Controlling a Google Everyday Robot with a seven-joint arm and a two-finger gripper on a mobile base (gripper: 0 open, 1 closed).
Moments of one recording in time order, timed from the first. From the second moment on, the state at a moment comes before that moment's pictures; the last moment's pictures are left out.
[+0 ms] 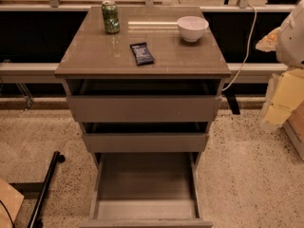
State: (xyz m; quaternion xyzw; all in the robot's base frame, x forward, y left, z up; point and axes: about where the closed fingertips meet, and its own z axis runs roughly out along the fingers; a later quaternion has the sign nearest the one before) arm 0.438 -0.217 0.977 -0.60 0.78 -0.04 0.16
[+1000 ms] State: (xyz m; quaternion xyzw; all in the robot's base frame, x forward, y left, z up) arm 0.487 -0.170 0.962 -0.62 0.76 0.00 0.21
